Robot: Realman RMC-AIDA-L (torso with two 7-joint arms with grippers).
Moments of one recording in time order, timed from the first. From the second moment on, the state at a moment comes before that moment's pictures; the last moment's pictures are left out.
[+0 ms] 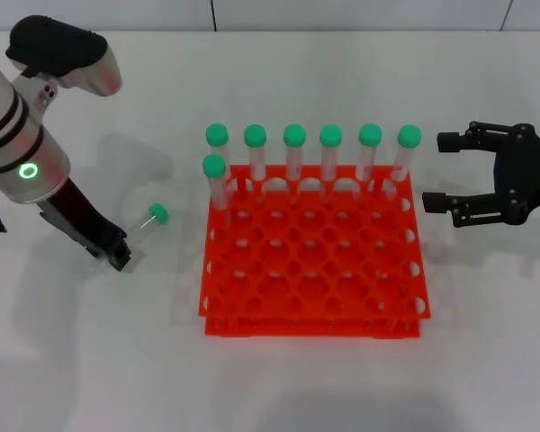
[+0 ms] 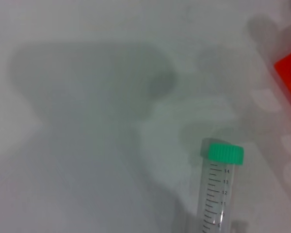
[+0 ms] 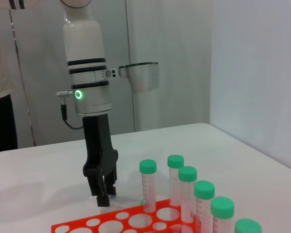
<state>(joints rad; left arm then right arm) -0.82 -2.06 1.17 0.86 2.83 1.54 -2.60 0.54 1.99 -0.81 -0.72 -1.88 -1.60 1.24</state>
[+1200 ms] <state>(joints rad) -0.57 -2.08 1.11 1.29 2.23 1.25 -2.18 0.48 1.98 -0.80 -0.74 -1.80 -1.63 1.24</state>
